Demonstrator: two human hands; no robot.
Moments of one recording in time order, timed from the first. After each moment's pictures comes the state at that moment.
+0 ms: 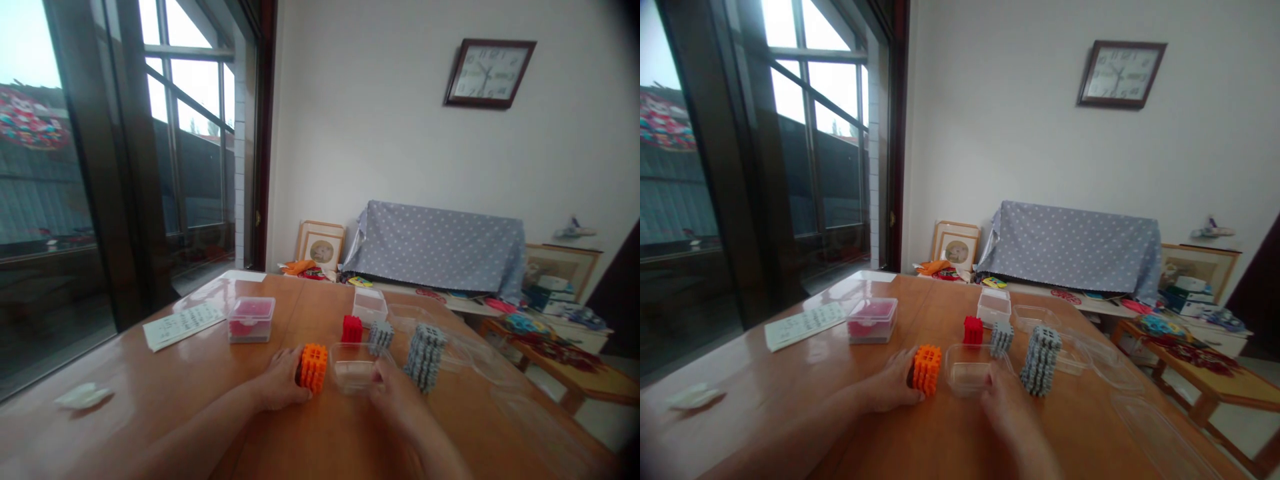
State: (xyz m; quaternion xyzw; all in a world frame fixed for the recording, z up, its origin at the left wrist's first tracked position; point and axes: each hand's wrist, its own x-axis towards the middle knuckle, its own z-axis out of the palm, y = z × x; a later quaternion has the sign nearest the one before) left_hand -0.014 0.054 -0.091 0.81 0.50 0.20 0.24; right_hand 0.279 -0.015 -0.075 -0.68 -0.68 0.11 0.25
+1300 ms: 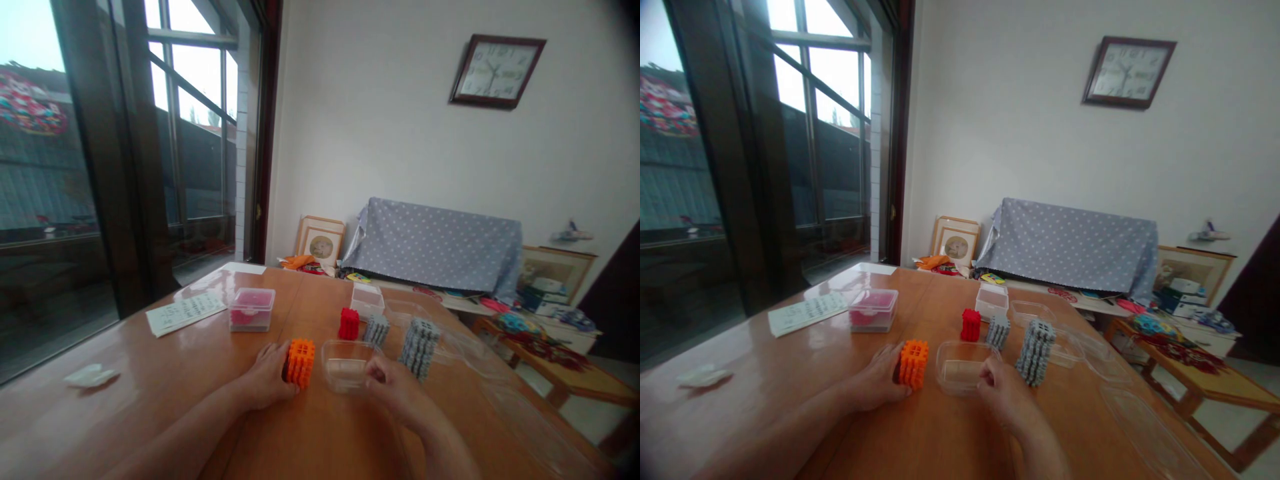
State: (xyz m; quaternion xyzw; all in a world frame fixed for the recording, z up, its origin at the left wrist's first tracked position) left_hand -0.032 0.020 -0.074 0.81 0.52 0.18 0.18; right_hand 0.290 -0.027 -0.071 -0.59 -0.73 0.19 0.28
